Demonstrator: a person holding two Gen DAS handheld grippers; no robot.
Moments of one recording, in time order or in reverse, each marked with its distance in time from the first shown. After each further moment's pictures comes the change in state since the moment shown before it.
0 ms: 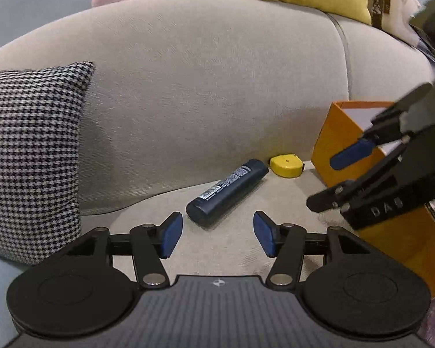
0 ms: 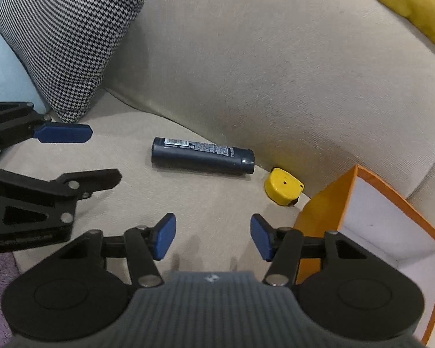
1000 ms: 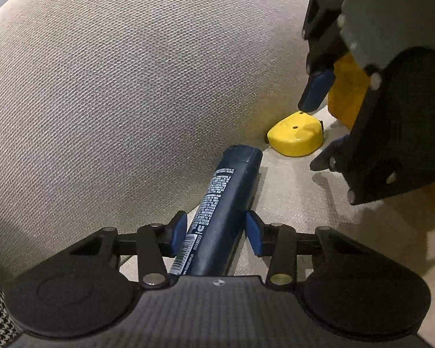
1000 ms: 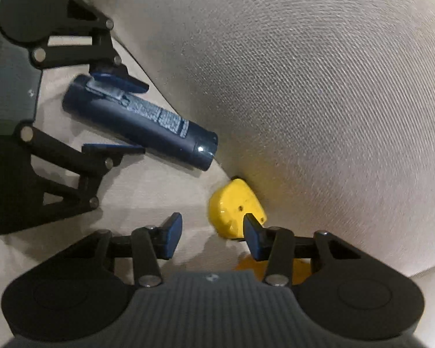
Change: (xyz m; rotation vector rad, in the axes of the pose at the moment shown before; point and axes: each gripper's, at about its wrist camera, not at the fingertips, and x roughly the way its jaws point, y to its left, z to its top) left arm 0.143 -0.038 0.022 0.393 0.103 0.020; right arm 0.112 -0.022 0.034 -0.413 0.223 -0.165
